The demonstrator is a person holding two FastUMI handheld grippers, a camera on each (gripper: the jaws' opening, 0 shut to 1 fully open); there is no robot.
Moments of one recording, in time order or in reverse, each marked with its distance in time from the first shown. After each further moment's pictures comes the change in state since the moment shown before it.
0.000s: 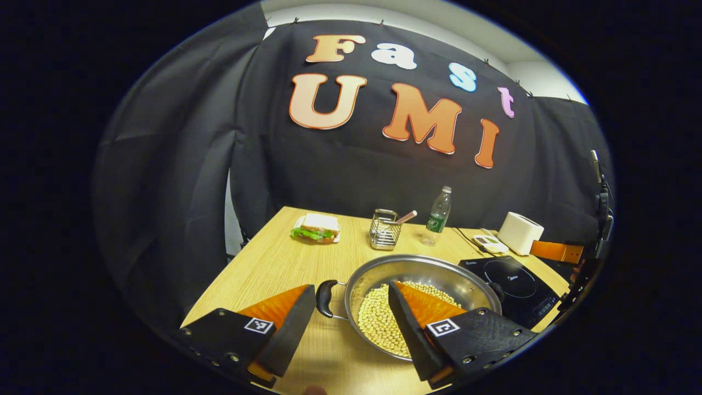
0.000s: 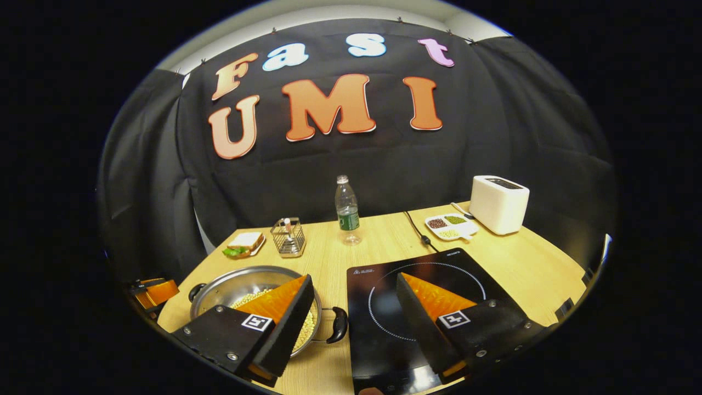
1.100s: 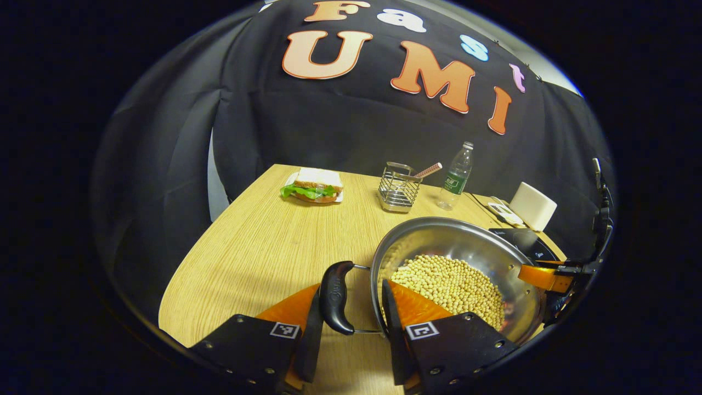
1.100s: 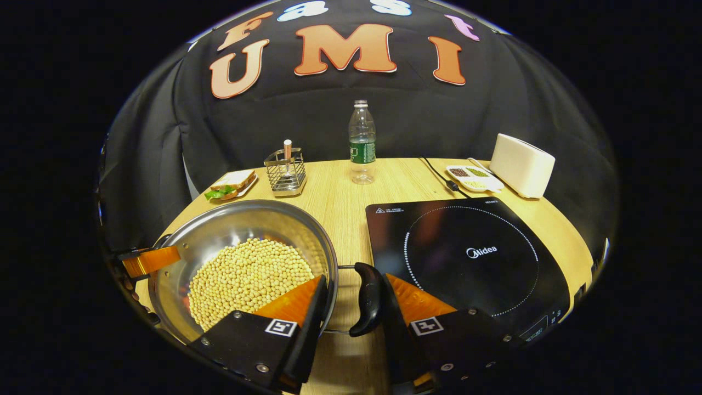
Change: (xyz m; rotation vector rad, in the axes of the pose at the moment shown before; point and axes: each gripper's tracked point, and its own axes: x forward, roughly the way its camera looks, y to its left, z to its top) left arm 0.074 0.019 -0.058 -0.002 0.195 0.004; right arm 0.051 0.030 -0.090 -0.056 0.247 -0.013
